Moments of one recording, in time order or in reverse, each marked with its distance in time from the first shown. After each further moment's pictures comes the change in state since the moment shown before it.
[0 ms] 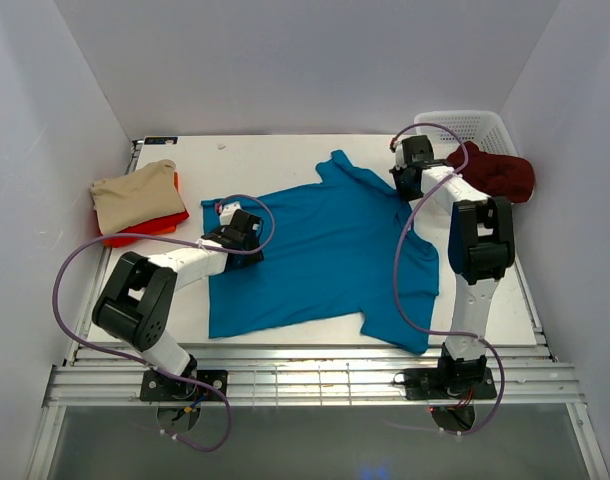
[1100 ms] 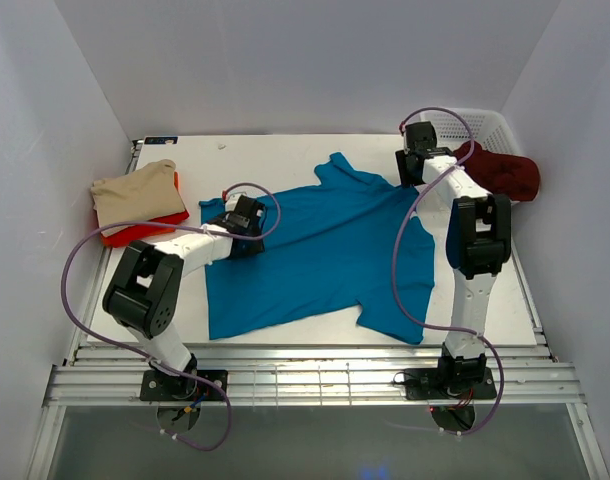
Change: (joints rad) left arm 0.016 0.072 0.119 -0.094 -0.016 0.097; right arm -0.031 0.112 0.191 -0.030 0.216 0.014
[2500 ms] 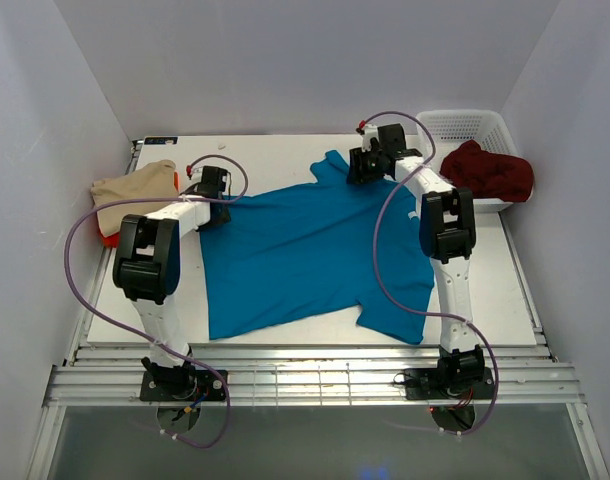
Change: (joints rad) left arm 0.278 0.252 0.307 -0.012 -0.066 0.157; right arm 0.079 0.315 0.315 0.113 -0.702 0.095
